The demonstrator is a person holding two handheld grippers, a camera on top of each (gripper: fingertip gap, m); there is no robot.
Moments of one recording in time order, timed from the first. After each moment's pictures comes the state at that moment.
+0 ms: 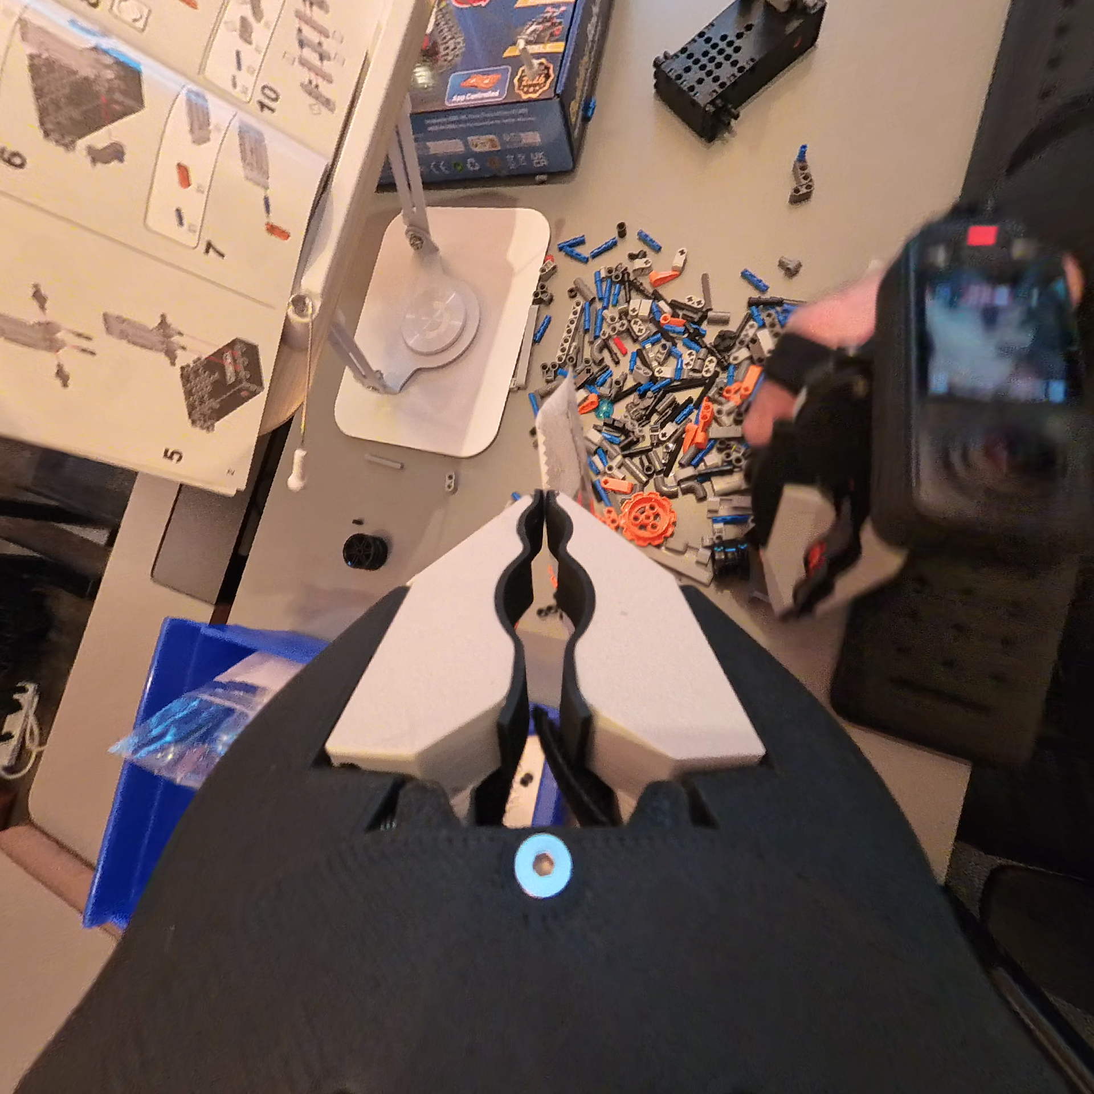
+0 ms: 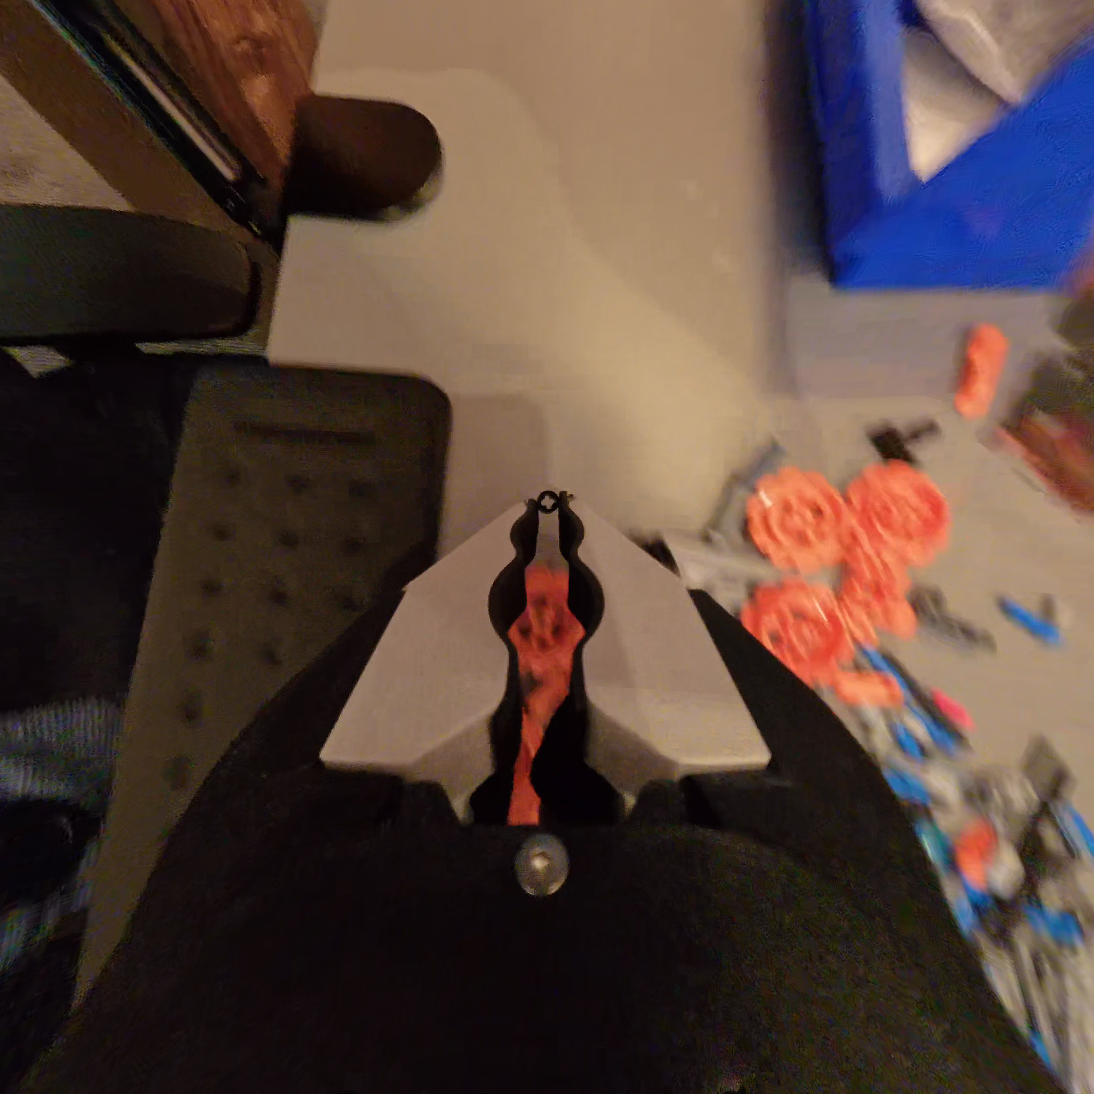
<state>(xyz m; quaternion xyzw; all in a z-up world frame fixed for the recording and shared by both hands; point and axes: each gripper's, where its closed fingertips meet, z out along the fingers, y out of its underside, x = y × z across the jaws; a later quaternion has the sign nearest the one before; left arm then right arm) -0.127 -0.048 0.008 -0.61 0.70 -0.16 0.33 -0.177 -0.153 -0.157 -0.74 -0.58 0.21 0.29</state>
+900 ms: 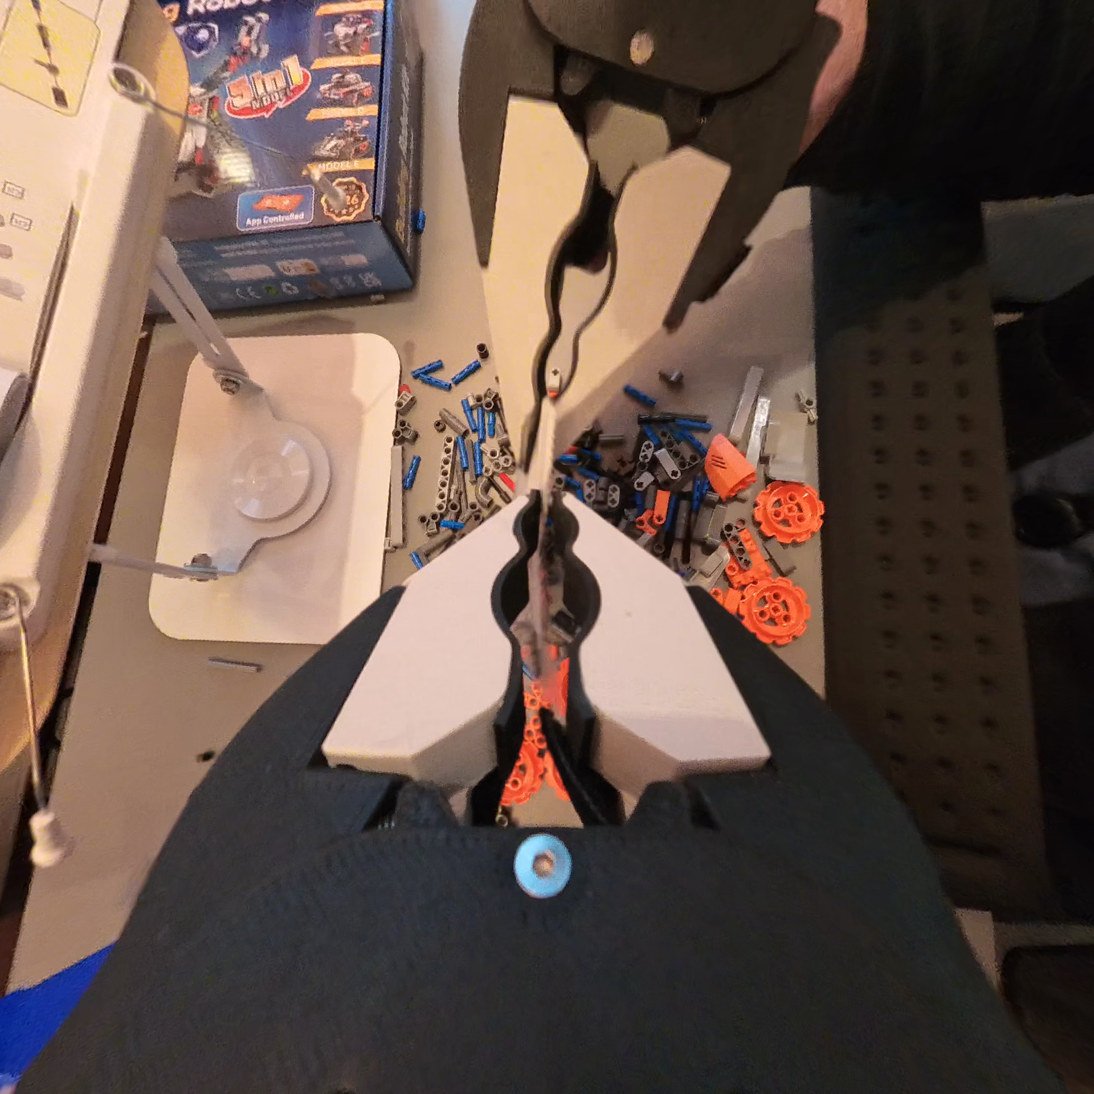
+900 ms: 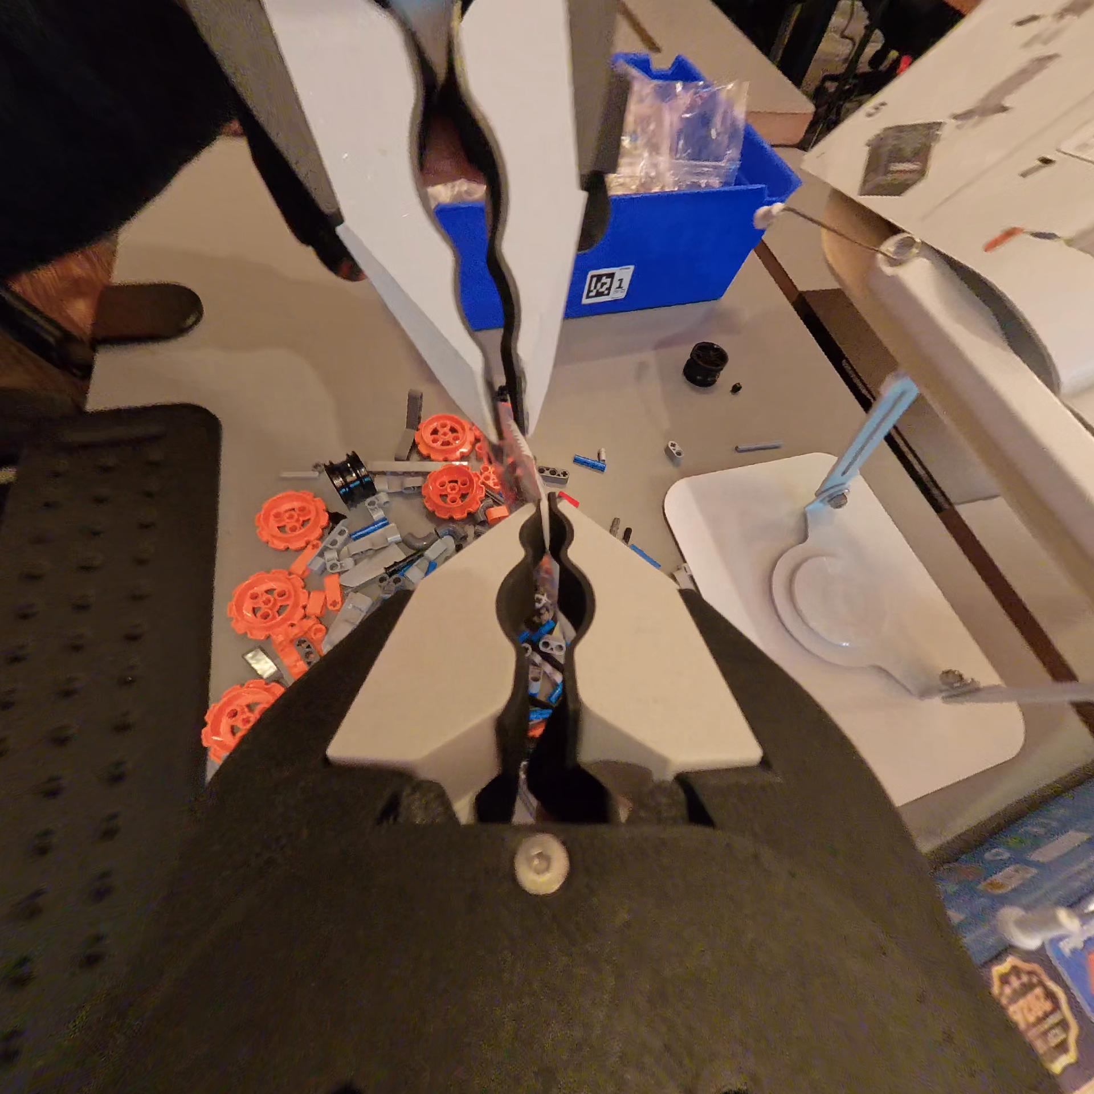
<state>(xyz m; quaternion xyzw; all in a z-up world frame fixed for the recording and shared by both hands) -0.022 -0.085 -0.044 -0.55 0.75 -0.26 0.26 -0.012 -0.077 -0.057 -0.75 -0.44 0.19 0.46</state>
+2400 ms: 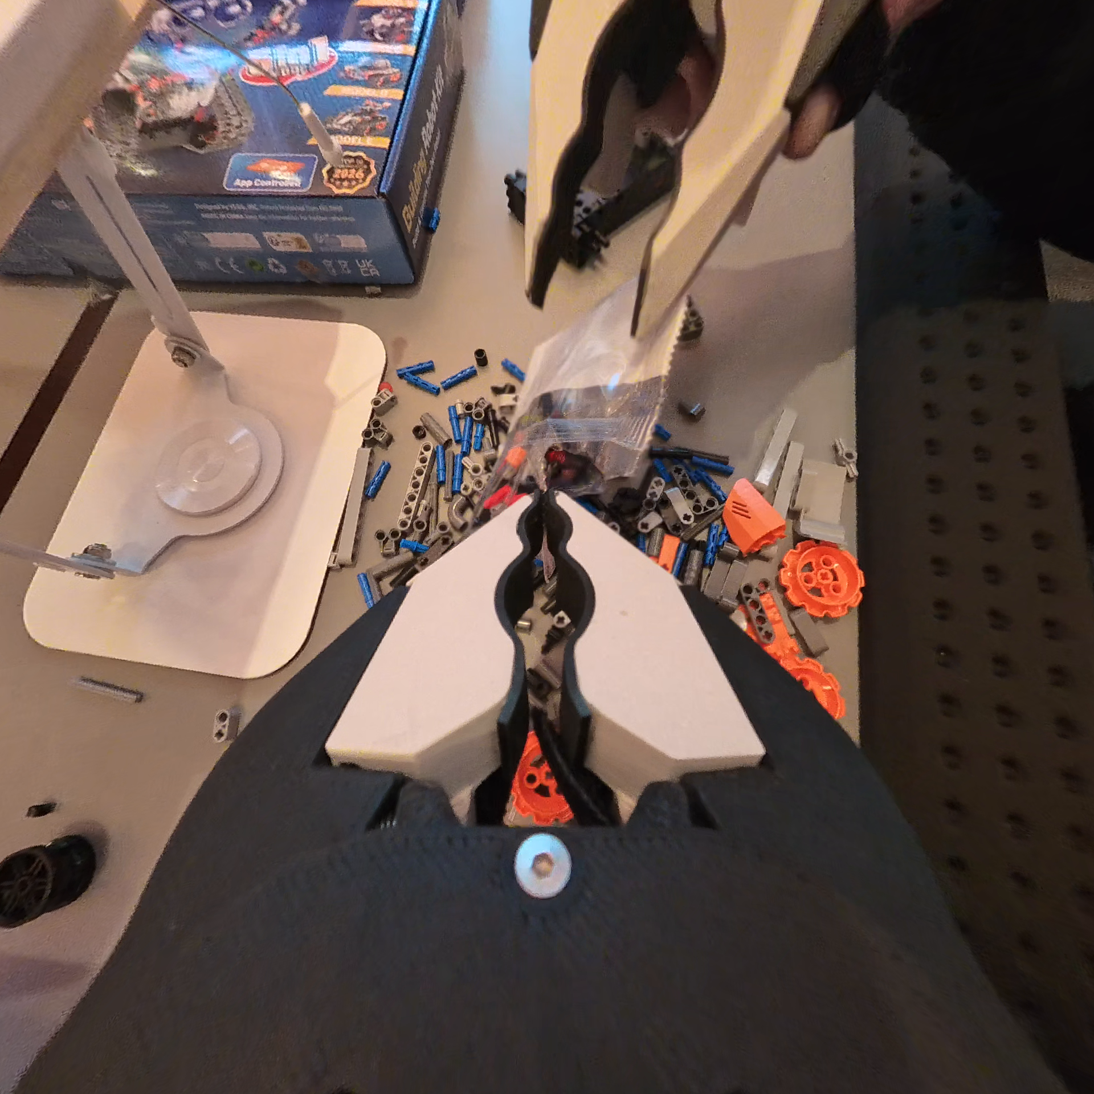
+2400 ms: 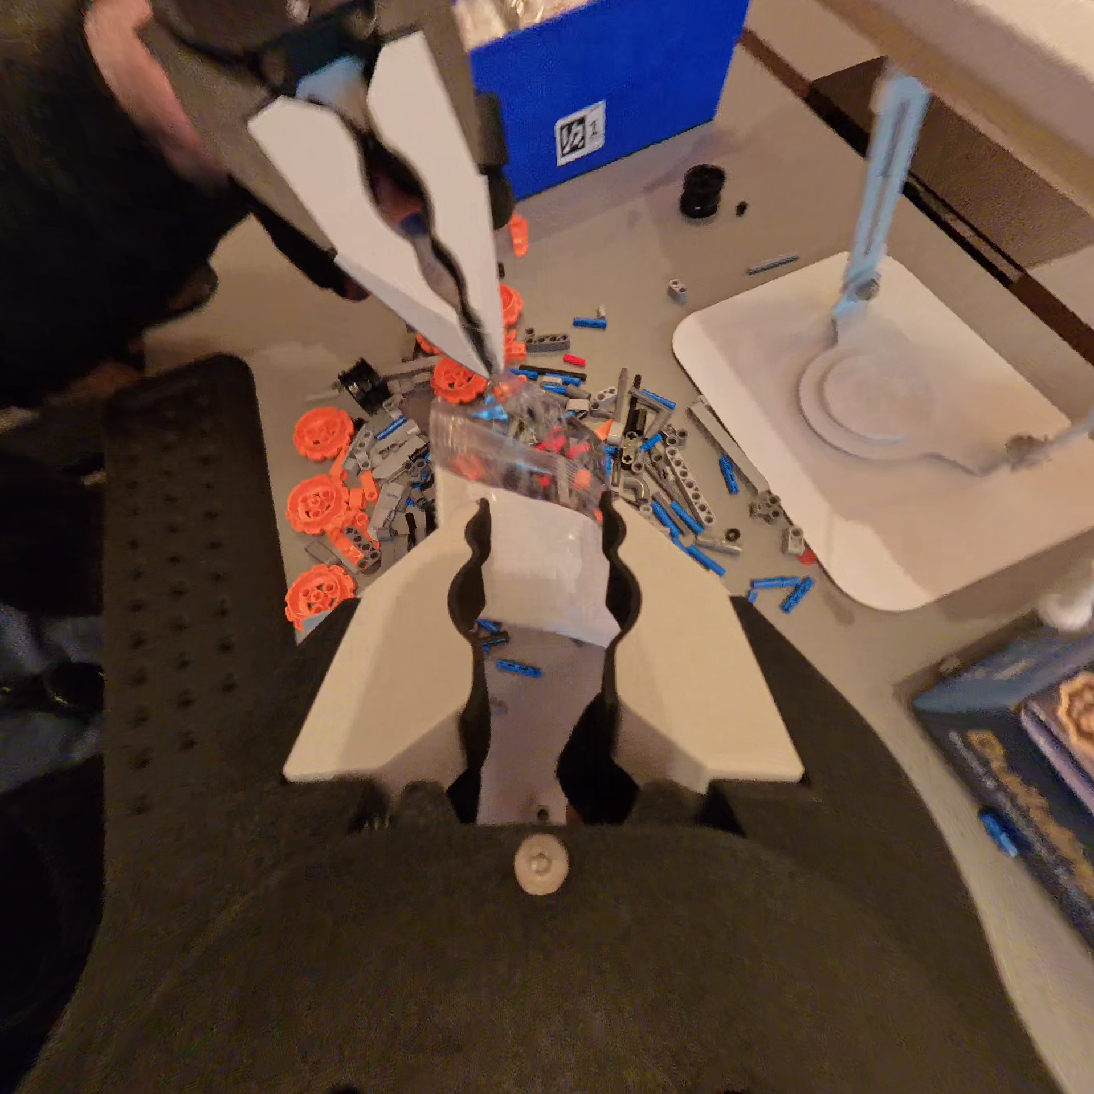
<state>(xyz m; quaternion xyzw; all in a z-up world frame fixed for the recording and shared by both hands) -0.003 -0.091 -0.093 -0.58 0.69 -0.30 0.29 0.052 -0.110 -0.082 -0.81 -0.36 0.24 0.40</state>
